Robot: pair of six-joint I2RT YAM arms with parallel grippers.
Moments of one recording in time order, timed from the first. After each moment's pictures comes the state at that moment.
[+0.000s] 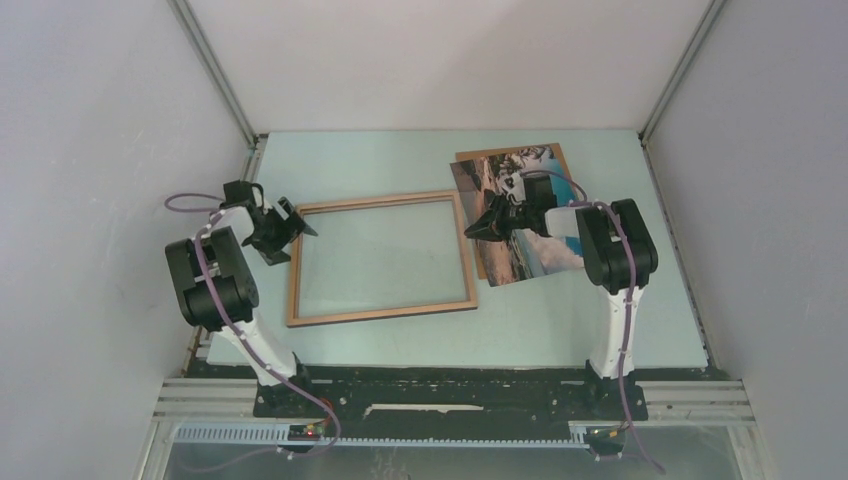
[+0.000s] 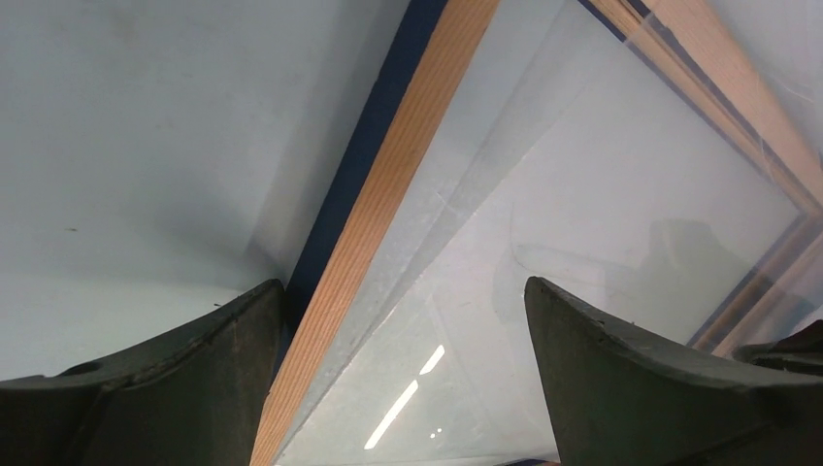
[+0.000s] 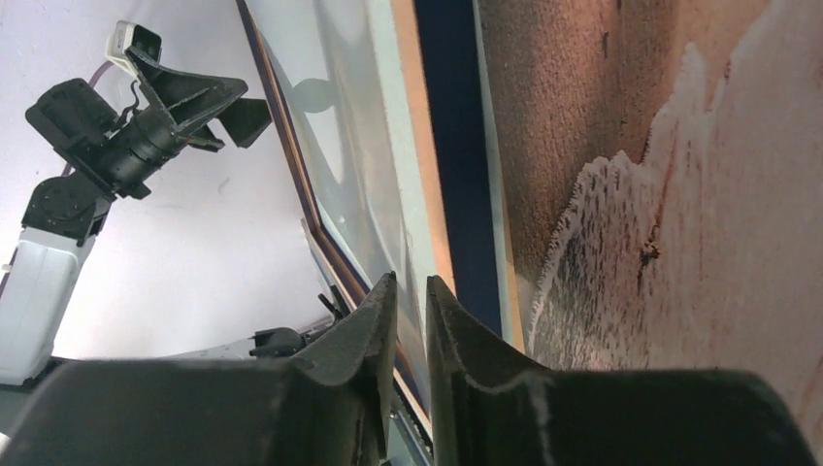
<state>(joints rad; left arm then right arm) 0.35 1.80 1.13 -0.49 0.34 -0.42 0.23 2.11 1.17 0.16 -0.88 0.87</state>
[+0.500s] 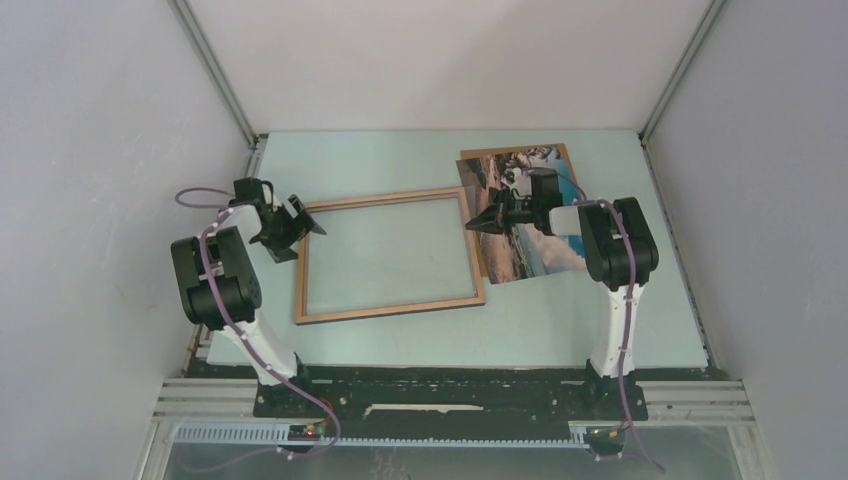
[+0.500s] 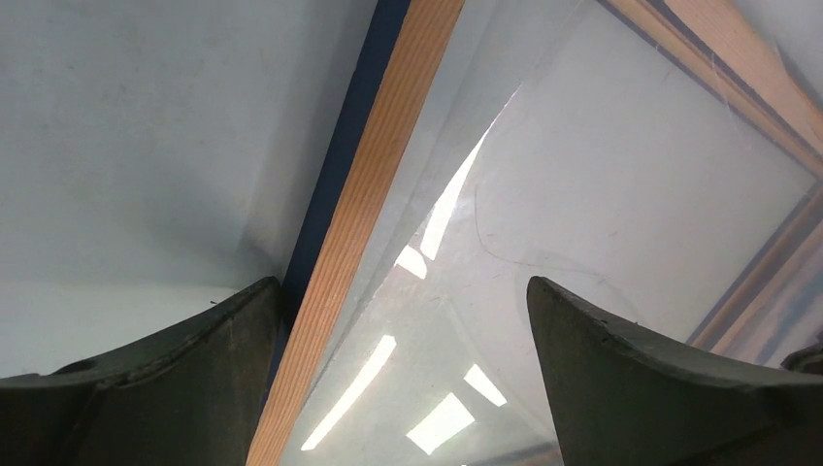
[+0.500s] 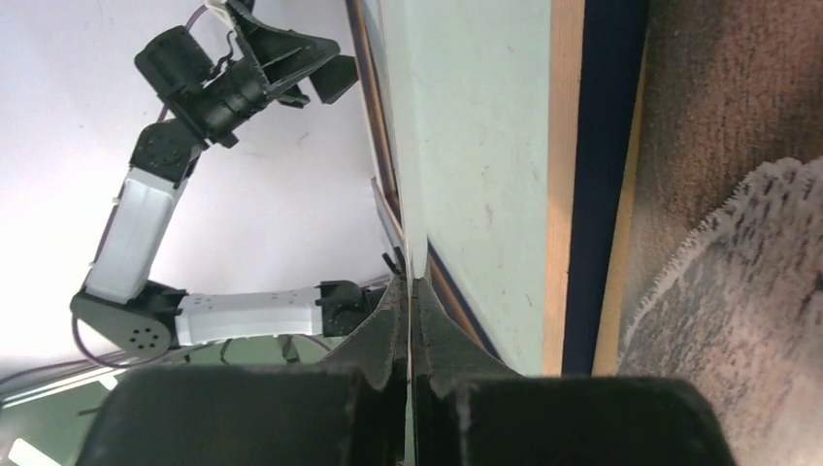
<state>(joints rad) 0.28 1.79 1.12 -0.48 0.35 -0.42 0.19 2.13 1.19 0.28 -1.06 0.98</state>
